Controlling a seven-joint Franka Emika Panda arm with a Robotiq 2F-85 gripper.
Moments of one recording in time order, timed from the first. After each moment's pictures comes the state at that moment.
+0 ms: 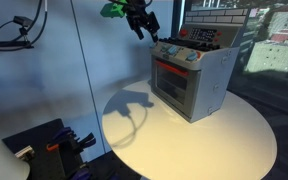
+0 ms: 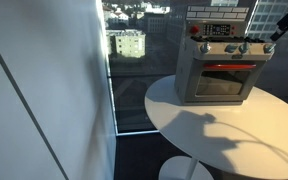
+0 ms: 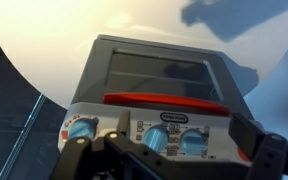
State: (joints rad) arm -0.03 -0.28 0.02 -2.37 -0.01 2.58 0.05
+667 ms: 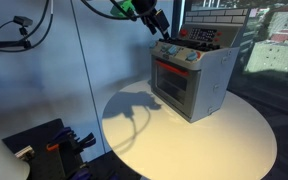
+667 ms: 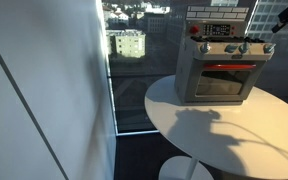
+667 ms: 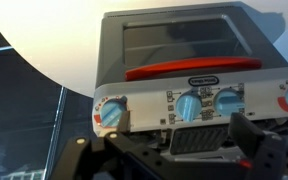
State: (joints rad) arm -0.09 -0.25 0.01 -2.36 -0.01 2.73 0.22
